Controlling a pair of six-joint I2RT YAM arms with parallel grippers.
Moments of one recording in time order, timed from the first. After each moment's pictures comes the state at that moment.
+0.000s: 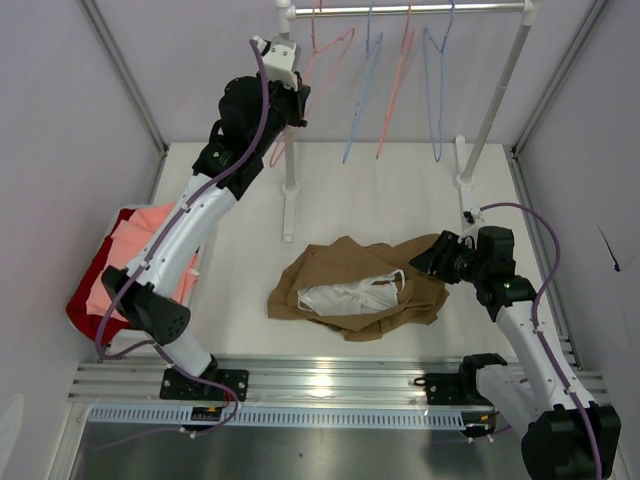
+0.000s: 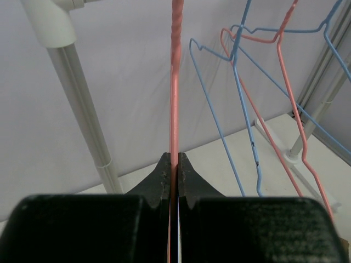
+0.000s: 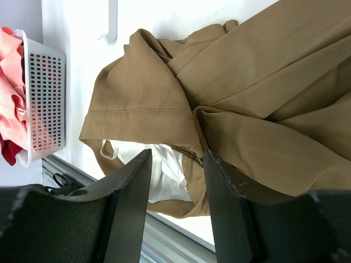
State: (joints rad) left arm -0.53 1.66 1.91 -0.18 -0.09 0.02; right arm 0.10 0.87 0.63 -0.37 -0.47 0.55
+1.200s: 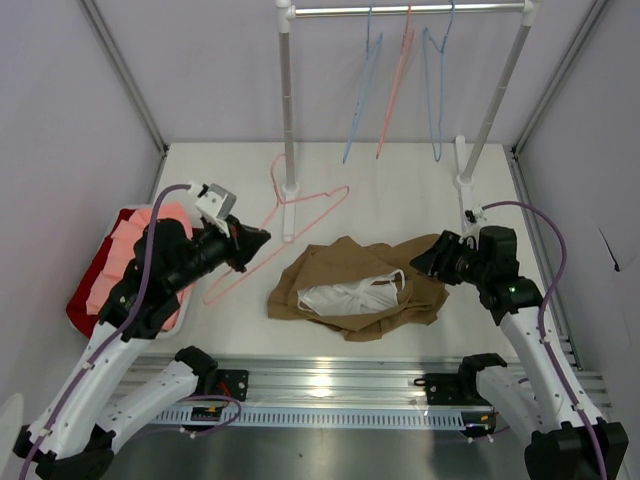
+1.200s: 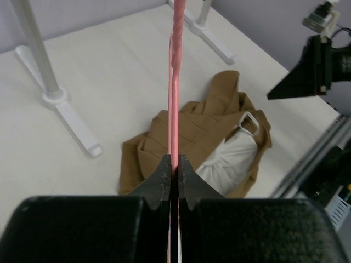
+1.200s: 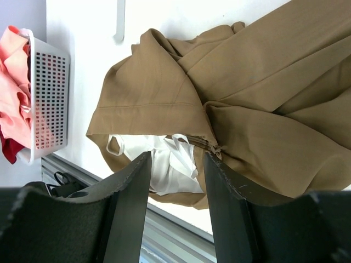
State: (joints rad) left arm -0.53 0.73 1.04 -0.49 0.19 -0.16; right arm 0.13 0.82 0.69 -0.47 -0.44 0.55
